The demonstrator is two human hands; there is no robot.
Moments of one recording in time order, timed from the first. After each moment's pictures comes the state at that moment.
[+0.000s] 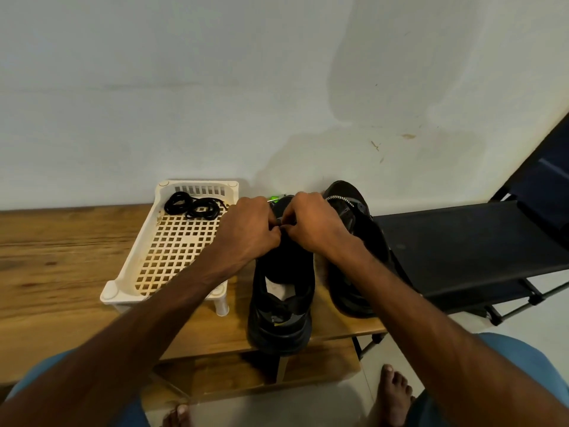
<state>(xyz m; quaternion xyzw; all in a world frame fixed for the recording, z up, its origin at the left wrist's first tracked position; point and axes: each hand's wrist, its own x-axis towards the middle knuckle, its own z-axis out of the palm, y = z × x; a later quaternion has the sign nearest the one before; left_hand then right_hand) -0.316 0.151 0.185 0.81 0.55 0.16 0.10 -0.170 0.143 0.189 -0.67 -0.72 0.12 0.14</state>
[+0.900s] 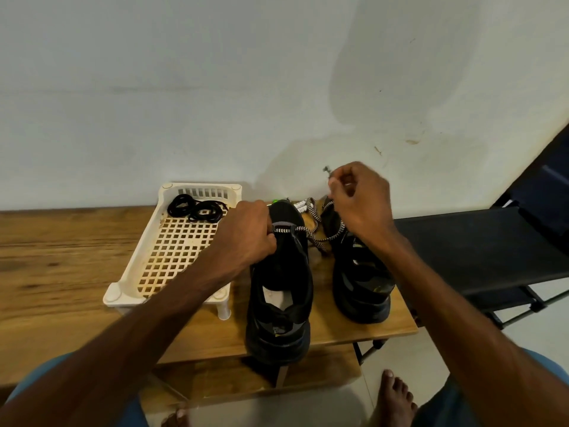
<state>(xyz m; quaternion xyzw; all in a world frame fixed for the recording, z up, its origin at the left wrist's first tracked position) -0.320 0.148 0.191 0.79 0.59 0.13 0.10 -0.118 0.138 0.205 -0.66 -0.58 0.13 0.46</state>
